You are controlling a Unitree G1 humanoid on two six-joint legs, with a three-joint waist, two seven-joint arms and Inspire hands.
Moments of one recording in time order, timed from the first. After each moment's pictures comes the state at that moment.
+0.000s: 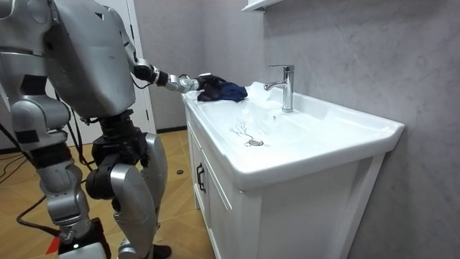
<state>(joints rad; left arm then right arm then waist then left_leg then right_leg) -0.10 0.45 0.29 0.87 0.25 -0.09 0.53 0.11 -0.28 0.00 1.33 -0.42 0.13 0.16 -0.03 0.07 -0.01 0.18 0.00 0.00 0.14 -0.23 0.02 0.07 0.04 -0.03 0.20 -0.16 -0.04</state>
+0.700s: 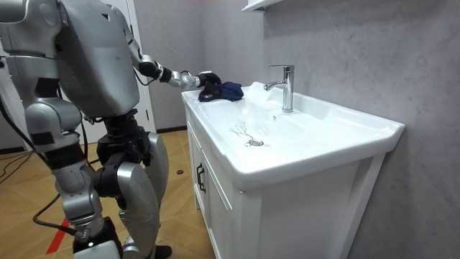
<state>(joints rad) -0.13 0.49 0.29 0.93 0.25 -0.07 0.49 0.09 -0.29 0.00 1.34 -0.42 0.13 0.15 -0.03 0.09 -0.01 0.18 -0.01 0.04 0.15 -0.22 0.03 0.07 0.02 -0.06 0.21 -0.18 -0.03</state>
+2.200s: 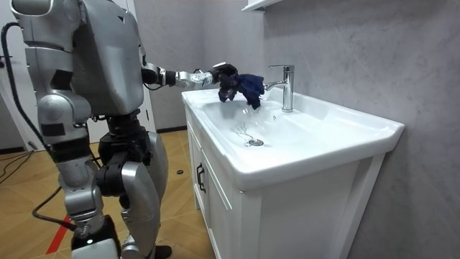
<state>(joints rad) -0.10 0.36 0.13 0.34 0.28 0.04 0.61 0.07 -0.29 0.04 1.38 -0.36 0.09 0.14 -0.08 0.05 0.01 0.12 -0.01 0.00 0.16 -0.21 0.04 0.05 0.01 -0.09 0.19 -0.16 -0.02</state>
